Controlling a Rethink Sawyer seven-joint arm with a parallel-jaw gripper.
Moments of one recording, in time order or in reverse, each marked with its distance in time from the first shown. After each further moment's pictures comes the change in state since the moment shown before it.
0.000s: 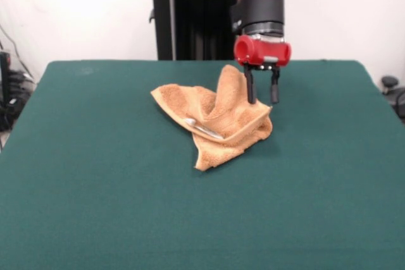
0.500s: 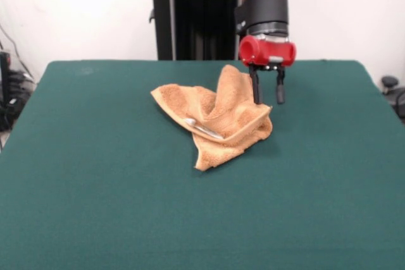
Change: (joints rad) arm 0.001 0.000 0.011 0.000 0.000 -0.023 0.000
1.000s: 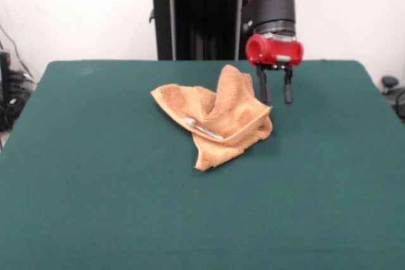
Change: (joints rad) arm 0.036 0.000 -0.006 0.000 0.036 -0.027 0.000
